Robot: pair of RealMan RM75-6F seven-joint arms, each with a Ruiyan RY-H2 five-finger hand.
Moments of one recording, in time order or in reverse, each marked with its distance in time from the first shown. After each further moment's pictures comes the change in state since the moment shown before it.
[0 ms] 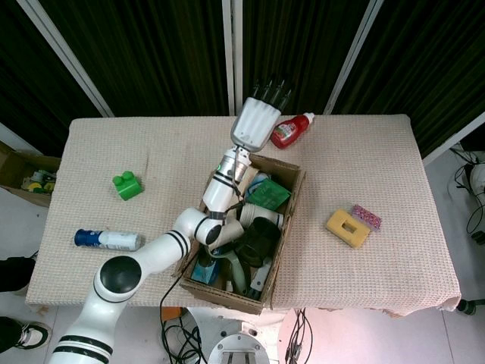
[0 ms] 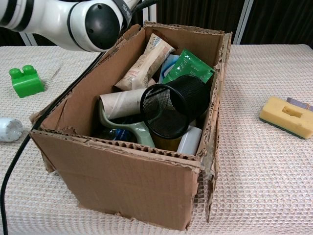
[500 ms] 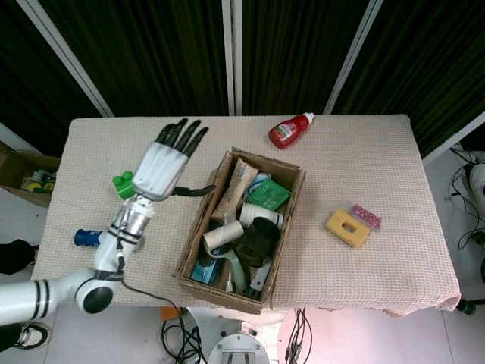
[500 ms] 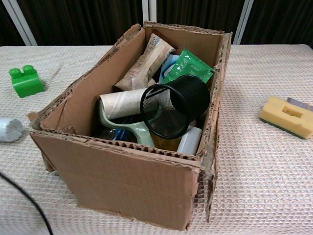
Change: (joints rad) left arm 0.620 0.774 0.245 -1.310 -0.037 0.253 0.201; right arm -0.005 -0.028 -0.011 -0.045 -0.012 0.009 -0.113
